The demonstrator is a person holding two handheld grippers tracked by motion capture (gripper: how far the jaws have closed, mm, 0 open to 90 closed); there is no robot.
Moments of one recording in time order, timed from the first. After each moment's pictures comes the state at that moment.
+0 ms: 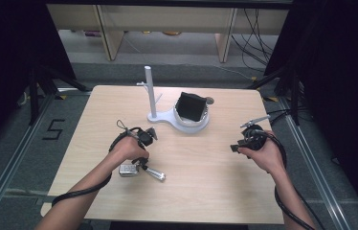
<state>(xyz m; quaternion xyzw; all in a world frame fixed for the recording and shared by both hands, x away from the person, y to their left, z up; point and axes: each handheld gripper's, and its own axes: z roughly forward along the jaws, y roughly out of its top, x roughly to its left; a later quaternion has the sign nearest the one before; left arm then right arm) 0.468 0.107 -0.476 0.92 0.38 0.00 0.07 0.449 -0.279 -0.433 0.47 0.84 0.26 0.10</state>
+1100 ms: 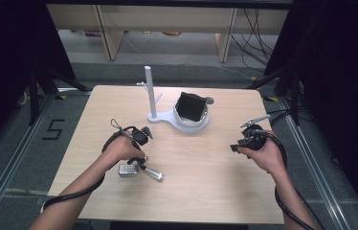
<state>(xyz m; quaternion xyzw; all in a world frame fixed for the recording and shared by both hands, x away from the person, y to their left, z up) 0.458 0.120 -0.464 0.91 0.40 0.00 0.08 0.449 -0.279 -0.431 0.46 0.84 0.26 0.11</state>
